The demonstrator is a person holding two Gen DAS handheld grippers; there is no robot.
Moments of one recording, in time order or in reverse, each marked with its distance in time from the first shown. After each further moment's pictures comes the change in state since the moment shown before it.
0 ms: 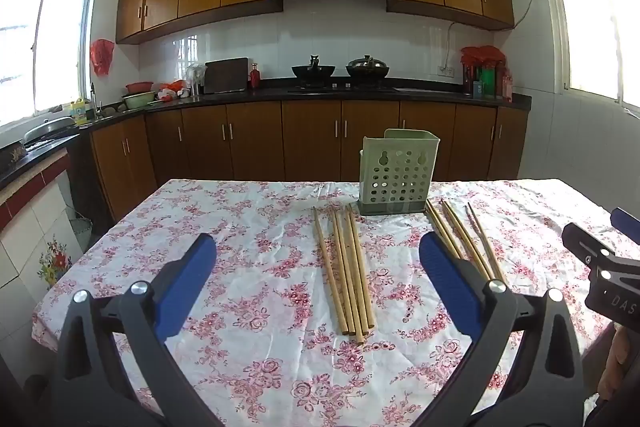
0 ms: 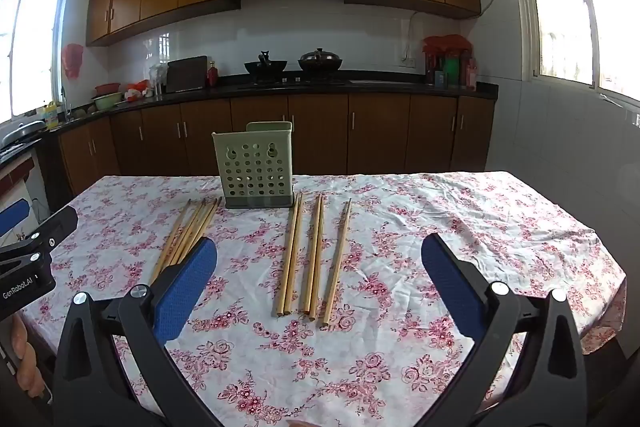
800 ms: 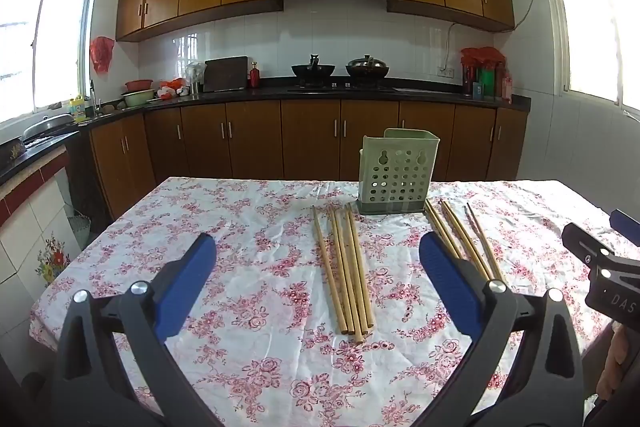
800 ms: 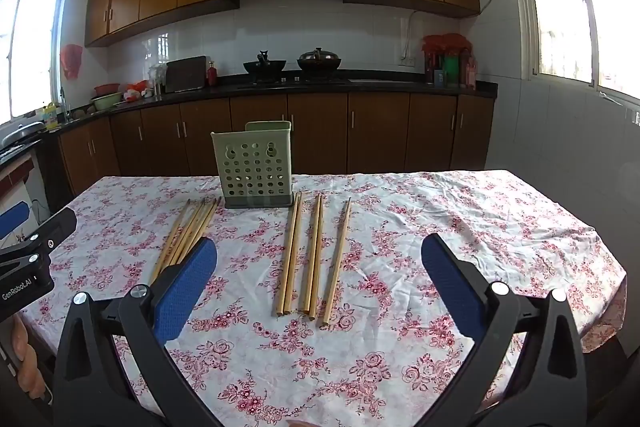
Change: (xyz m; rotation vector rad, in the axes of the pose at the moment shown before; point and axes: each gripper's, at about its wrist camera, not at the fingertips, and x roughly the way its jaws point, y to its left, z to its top) left arm 0.000 0.000 0.000 -0.005 0.004 -0.002; right arm -0.001 0.000 0.000 0.003 -0.003 0.001
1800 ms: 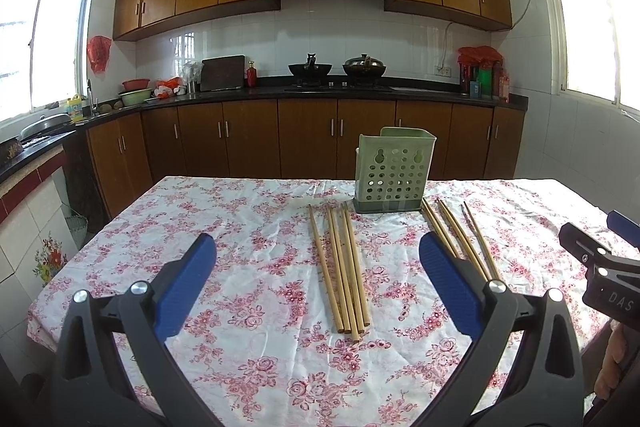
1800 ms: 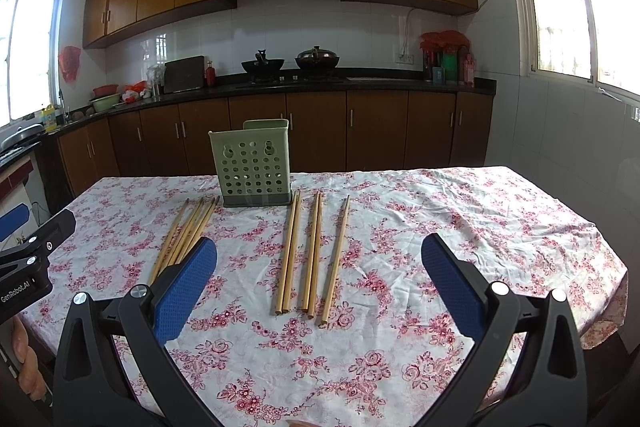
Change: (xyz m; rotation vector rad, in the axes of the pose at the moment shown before) left arm -0.005 -0.003 0.002 -0.005 0.001 -0.004; right arm 0.000 -0.004 0.000 0.006 0.003 0.001
